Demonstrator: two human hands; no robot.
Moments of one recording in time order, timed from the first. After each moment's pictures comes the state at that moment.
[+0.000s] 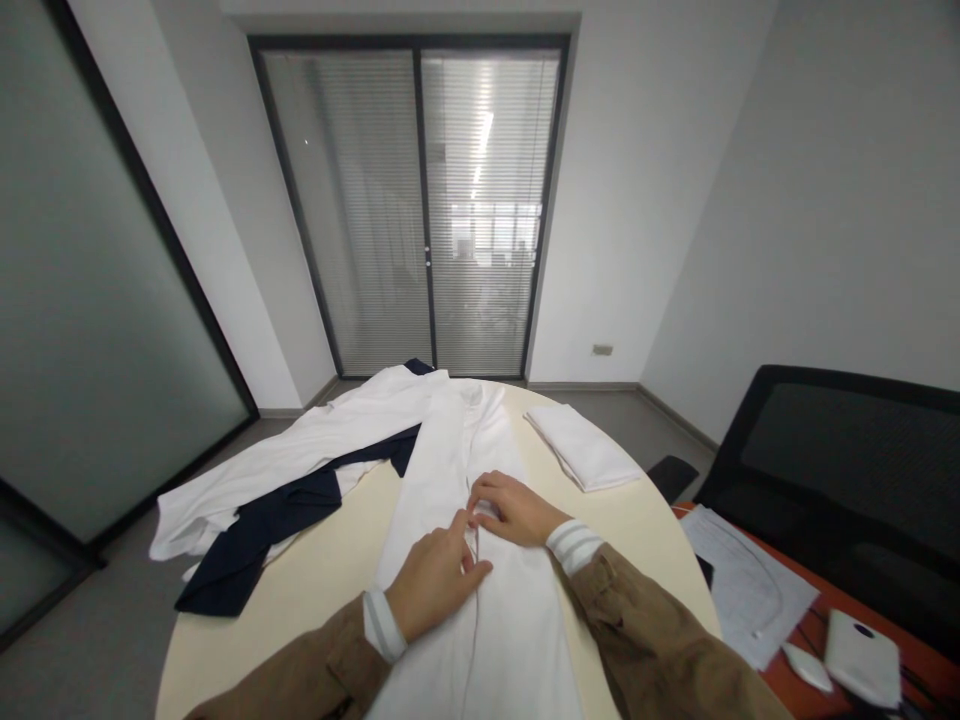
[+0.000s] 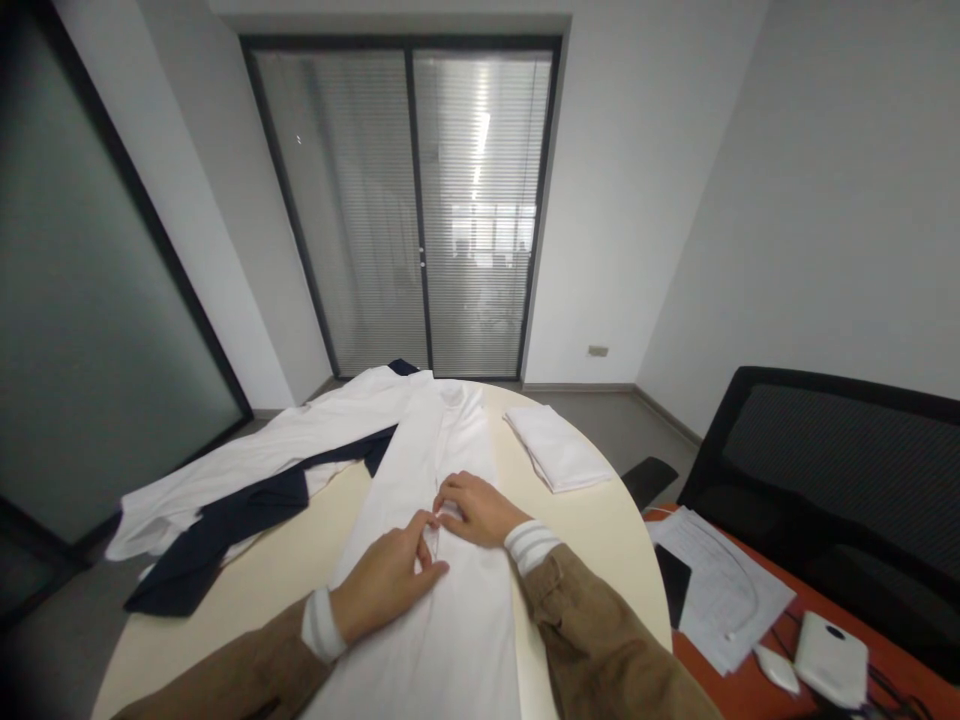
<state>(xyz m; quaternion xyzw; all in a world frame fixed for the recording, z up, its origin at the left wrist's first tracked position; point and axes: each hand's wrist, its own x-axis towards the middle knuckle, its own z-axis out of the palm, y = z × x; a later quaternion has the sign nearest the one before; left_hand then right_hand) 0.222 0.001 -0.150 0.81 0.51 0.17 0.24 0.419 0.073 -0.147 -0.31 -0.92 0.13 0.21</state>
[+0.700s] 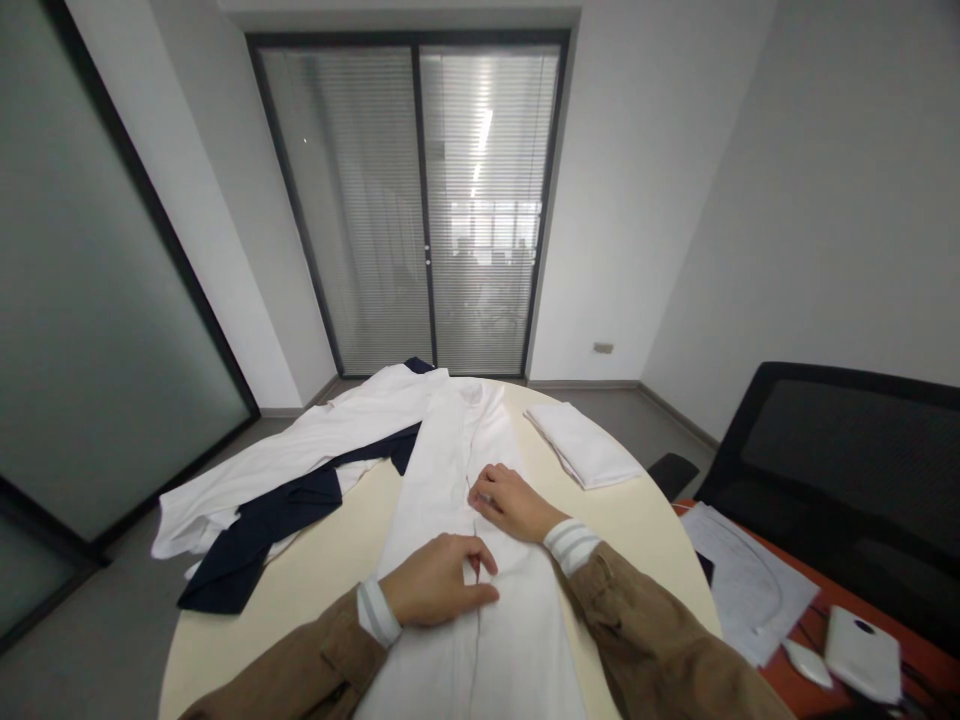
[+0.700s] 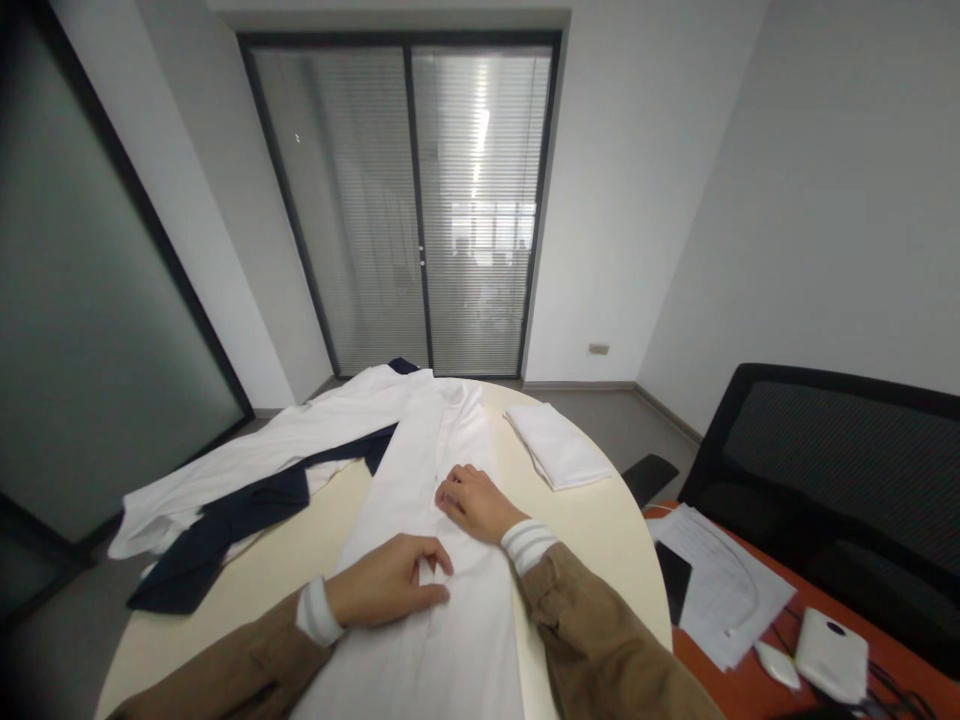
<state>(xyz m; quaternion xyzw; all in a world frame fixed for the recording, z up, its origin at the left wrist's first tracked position) 0.218 0.003 -0.133 0.81 0.44 0.13 0.37 0.415 0.081 -0.160 -0.37 -0.90 0.09 0.22</state>
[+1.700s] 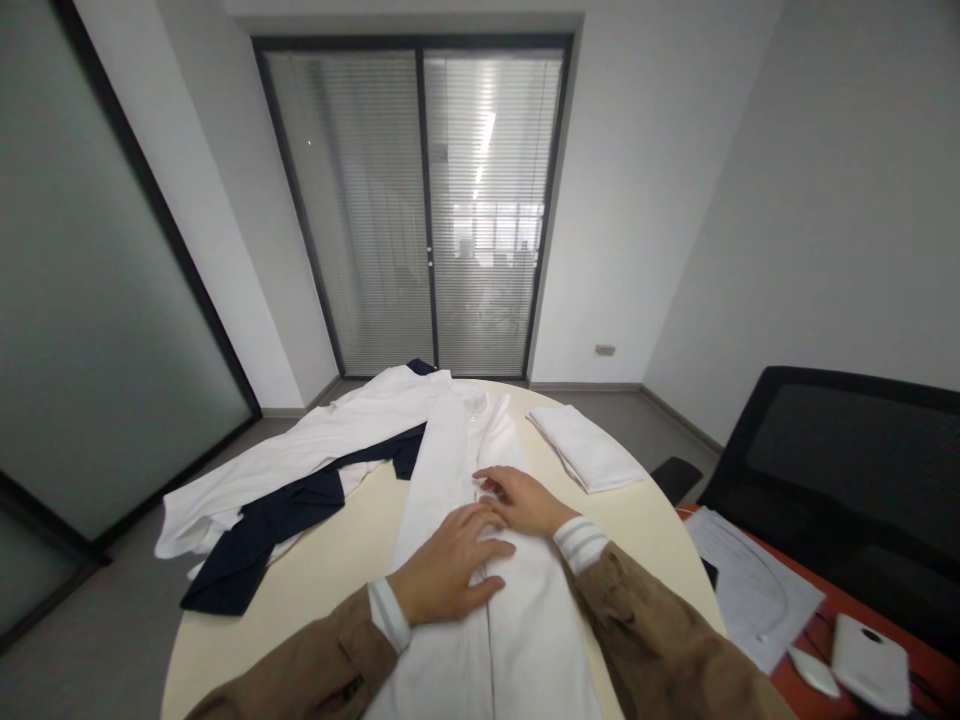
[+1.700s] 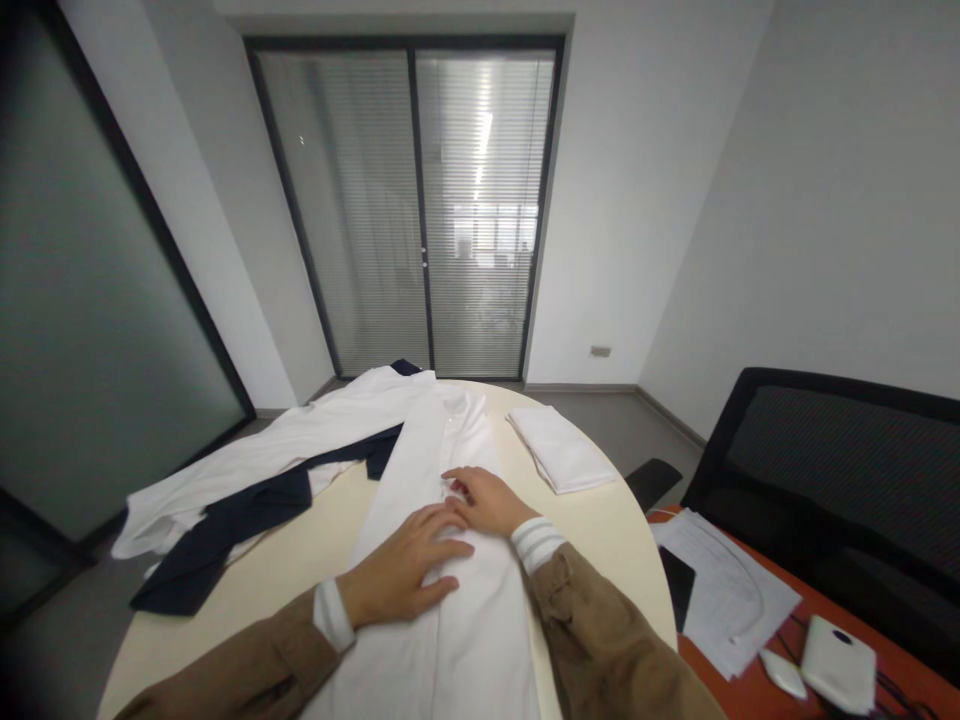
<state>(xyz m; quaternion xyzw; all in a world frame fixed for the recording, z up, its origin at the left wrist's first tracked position) 0.220 0.012 -0.144 0.93 0.28 0.18 0.17 0.424 0.093 -0.164 -0.41 -0.85 0.20 0.24</state>
